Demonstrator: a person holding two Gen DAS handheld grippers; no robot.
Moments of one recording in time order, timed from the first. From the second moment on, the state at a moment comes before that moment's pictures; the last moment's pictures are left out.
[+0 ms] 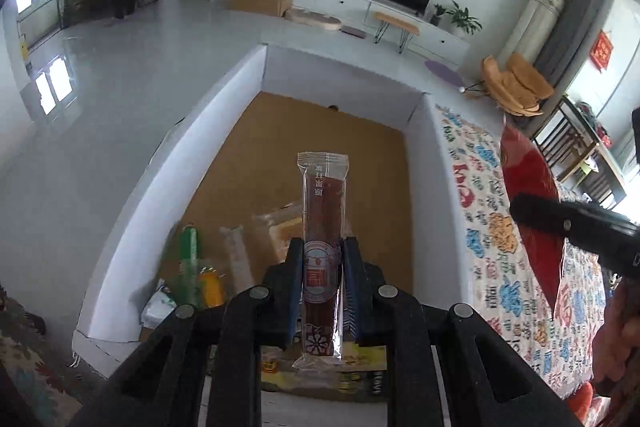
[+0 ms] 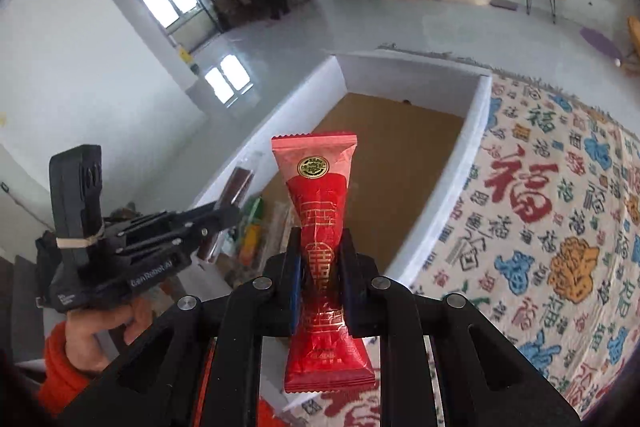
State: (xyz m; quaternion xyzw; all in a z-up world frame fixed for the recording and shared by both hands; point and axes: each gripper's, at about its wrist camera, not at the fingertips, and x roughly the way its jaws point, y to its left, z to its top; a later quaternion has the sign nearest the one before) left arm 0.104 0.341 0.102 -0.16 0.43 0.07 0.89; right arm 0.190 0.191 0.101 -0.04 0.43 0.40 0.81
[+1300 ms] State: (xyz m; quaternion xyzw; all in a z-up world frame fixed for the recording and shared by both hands) left arm 0.066 0.339 0.080 -0.14 0.45 0.20 0.86; right arm 0.168 0.229 0.085 -0.18 0.47 0.34 0.80
